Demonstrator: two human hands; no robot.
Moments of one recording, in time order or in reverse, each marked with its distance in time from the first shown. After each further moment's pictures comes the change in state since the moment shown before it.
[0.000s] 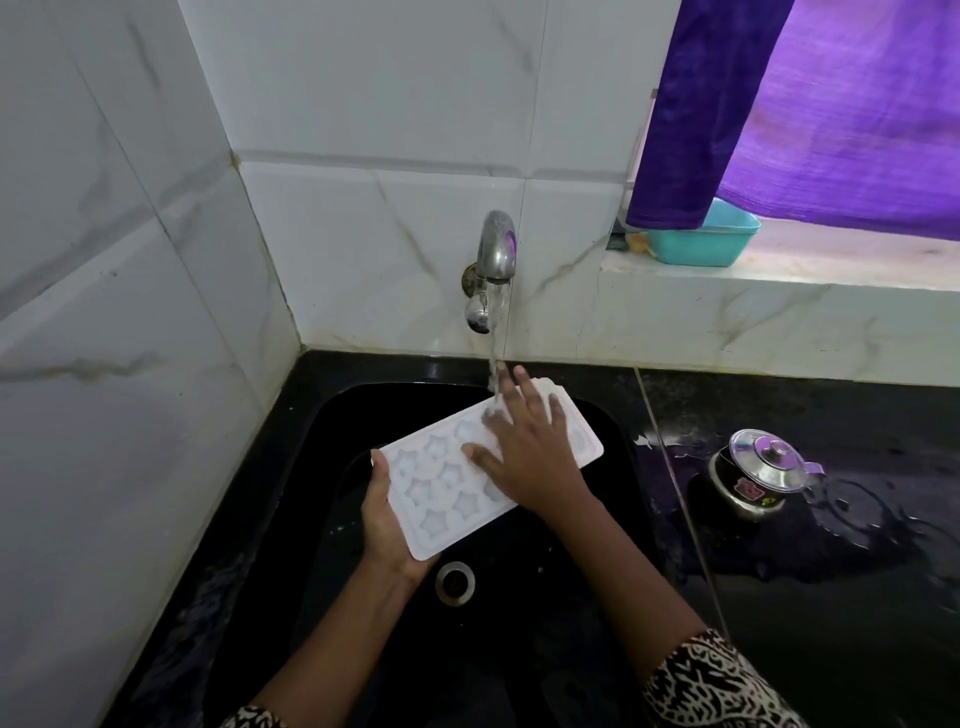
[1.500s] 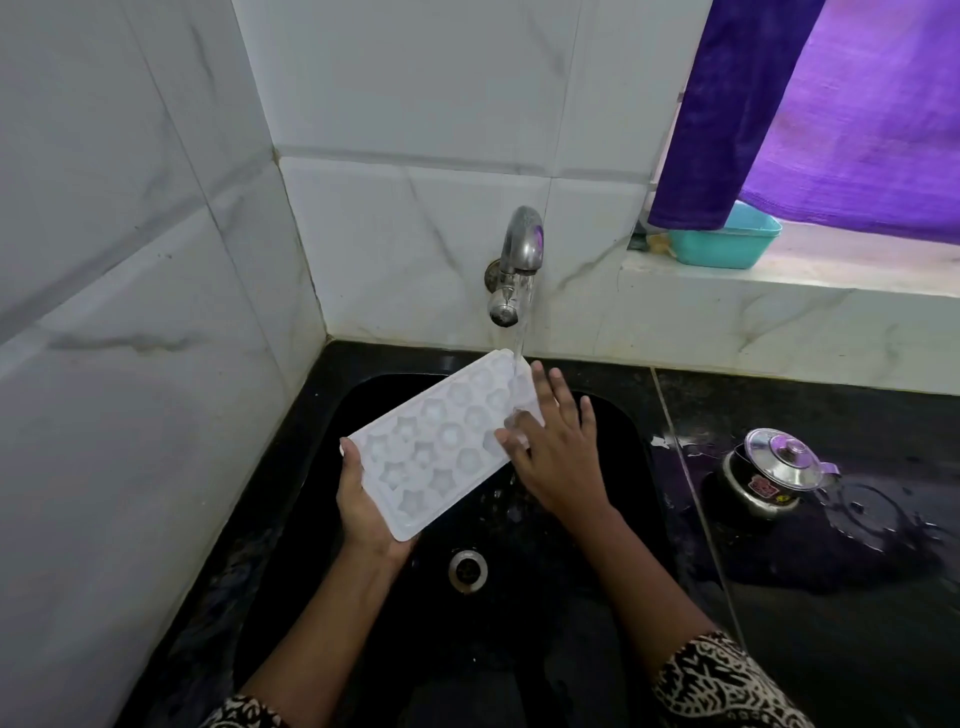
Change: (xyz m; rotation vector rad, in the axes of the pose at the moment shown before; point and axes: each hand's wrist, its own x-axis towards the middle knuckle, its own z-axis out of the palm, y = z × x) left_hand -0.021 0.030 -0.012 0.112 0.116 0.226; right_hand -0.017 0.004 0.023 0.097 0.268 0.055
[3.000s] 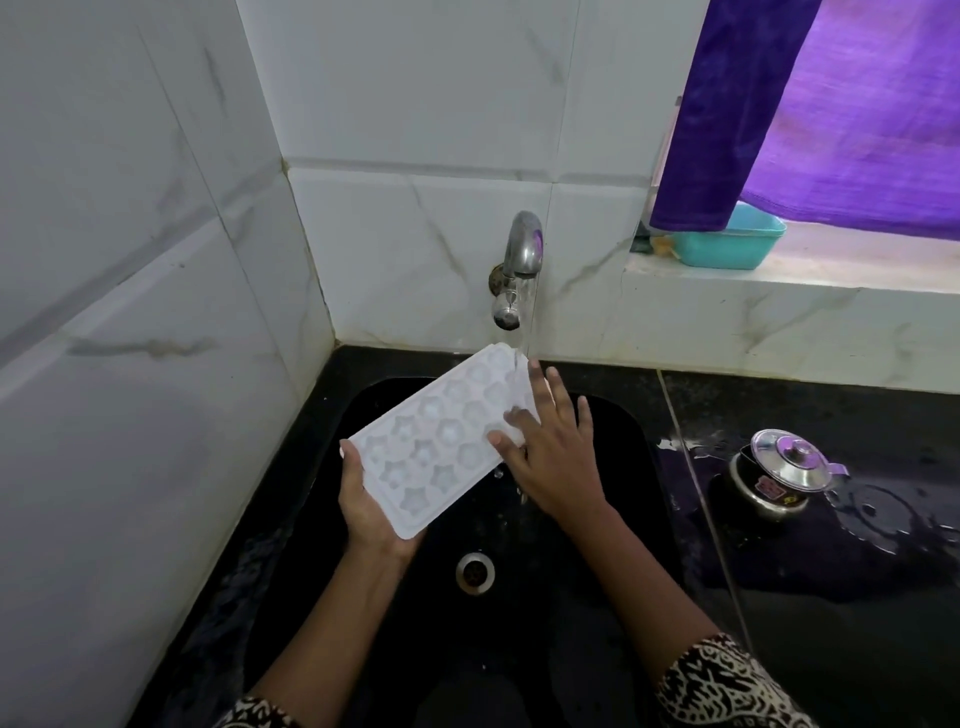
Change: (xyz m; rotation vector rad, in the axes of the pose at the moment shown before) left_hand -0.006 0.004 0.008 -0.041 -0.005 0.035; right_hand 0.001 -0.013 -0.011 0.046 -0.048 -0.009
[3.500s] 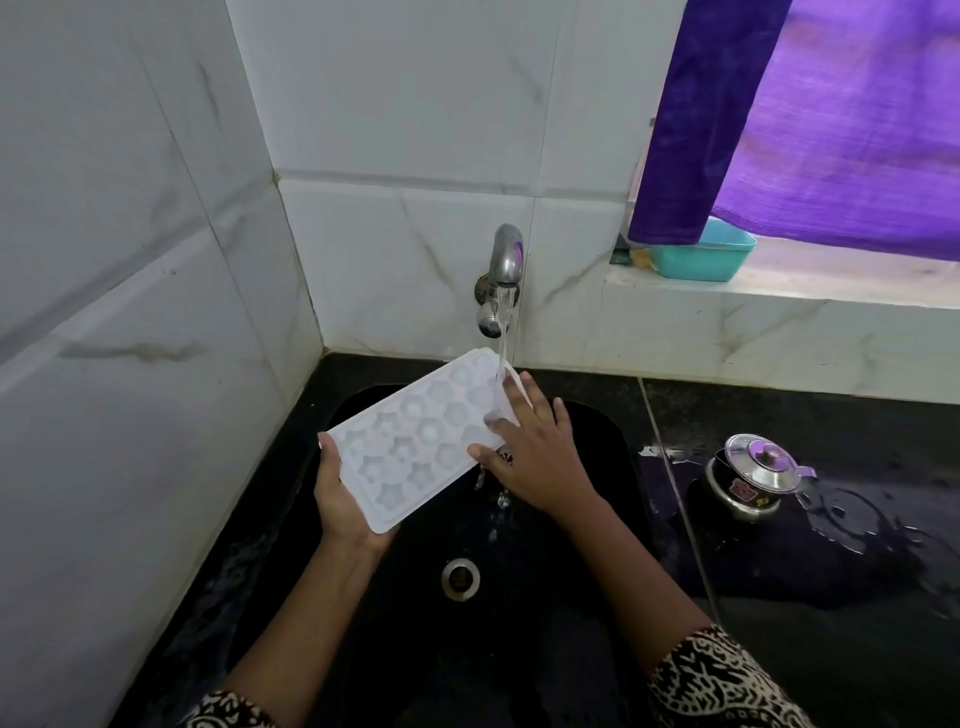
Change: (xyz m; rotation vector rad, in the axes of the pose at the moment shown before) left_hand 0.003 0.009 0.001 -0.016 -0.023 0.022; right_hand 0.007 0.001 -0.020 -0.071 -0.190 -0.065
